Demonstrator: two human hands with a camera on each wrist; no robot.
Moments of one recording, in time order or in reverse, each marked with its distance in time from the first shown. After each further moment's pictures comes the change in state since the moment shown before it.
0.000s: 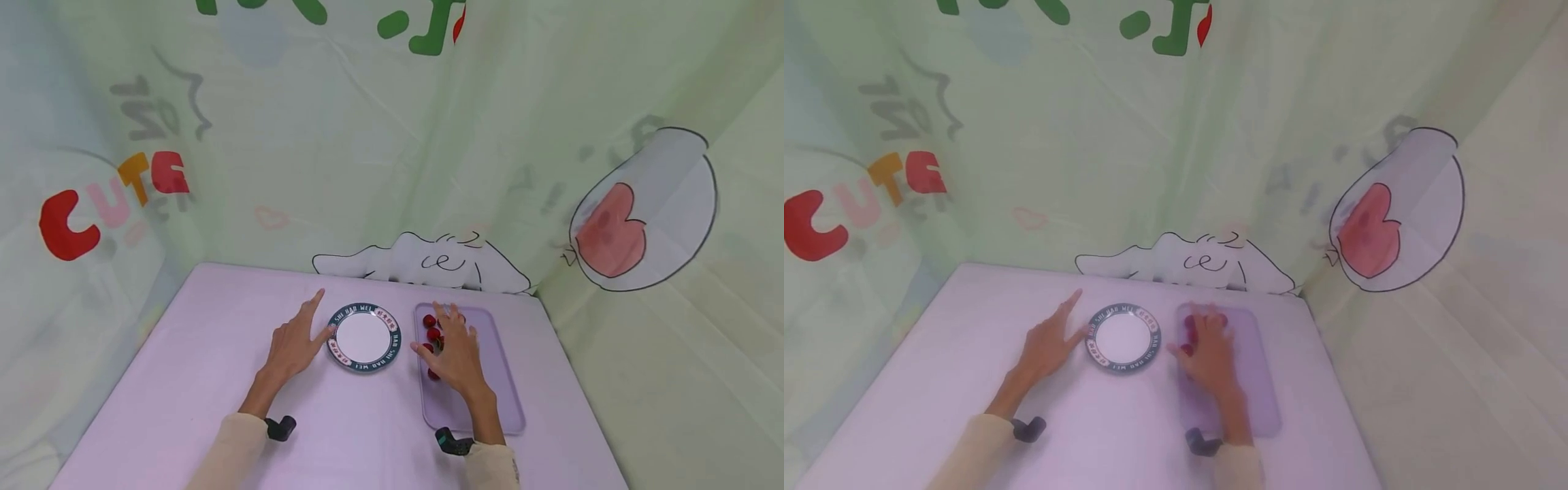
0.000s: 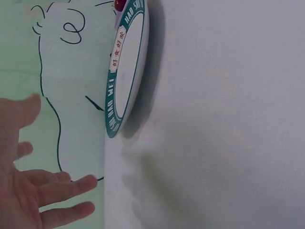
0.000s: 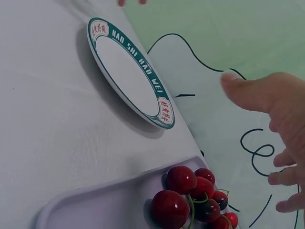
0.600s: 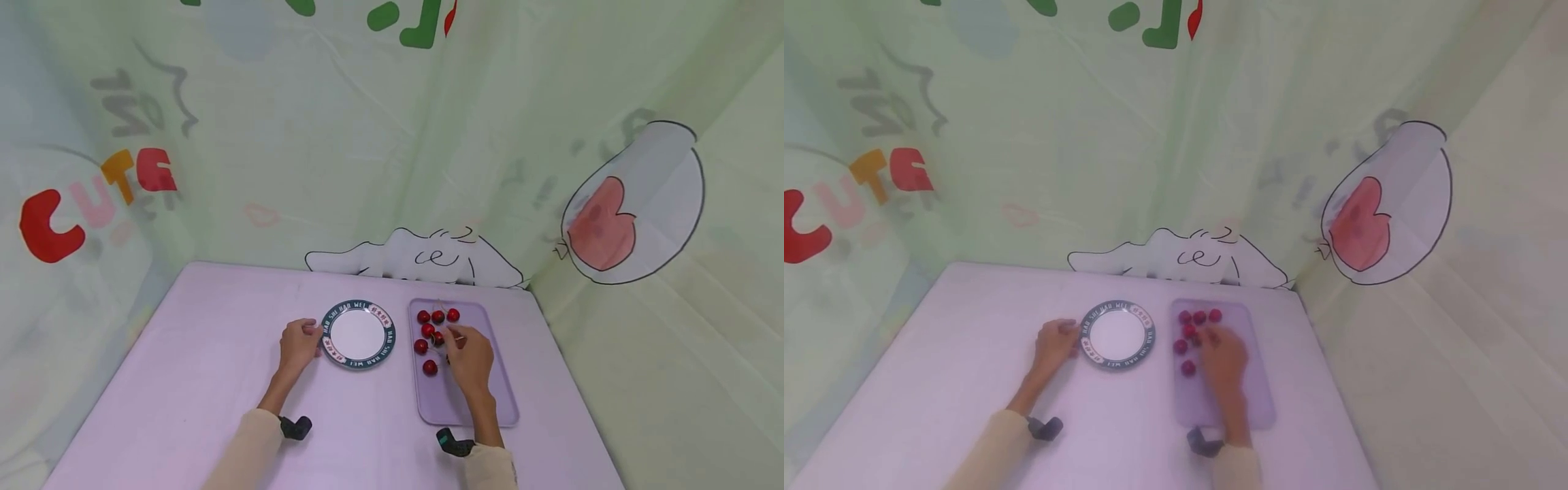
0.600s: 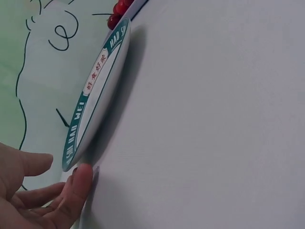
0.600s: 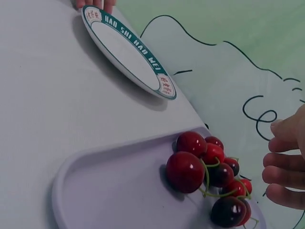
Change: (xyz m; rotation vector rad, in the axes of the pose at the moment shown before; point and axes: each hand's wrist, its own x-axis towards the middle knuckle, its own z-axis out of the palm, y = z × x) left_hand 0.006 0.004 0.043 -0.533 0.051 -0.416; right_hand -0.016 0.013 -0.008 0.232 0.361 0.150
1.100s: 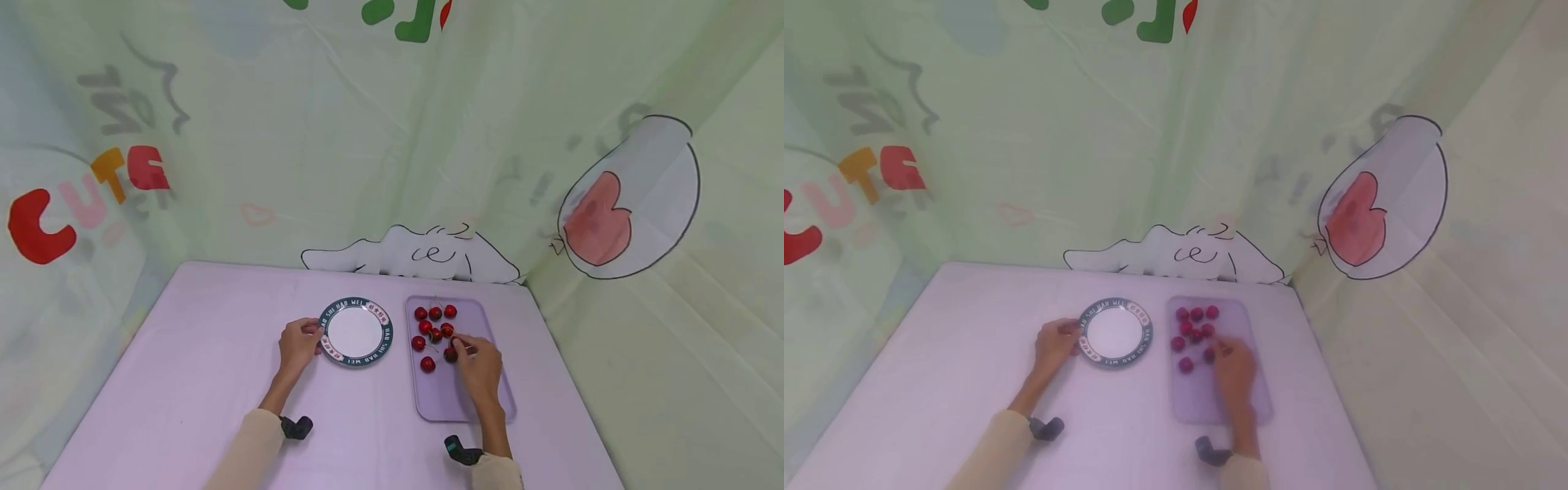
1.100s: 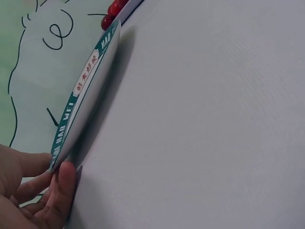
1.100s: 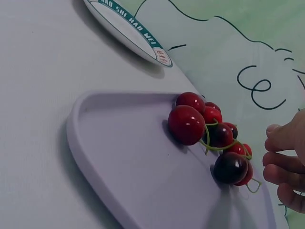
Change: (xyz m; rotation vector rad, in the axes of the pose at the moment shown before) left_hand 0.003 -0.009 0.008 -0.032 0.006 0.043; right_hand -0.010 0.054 0.001 -0.006 -0.026 0.108
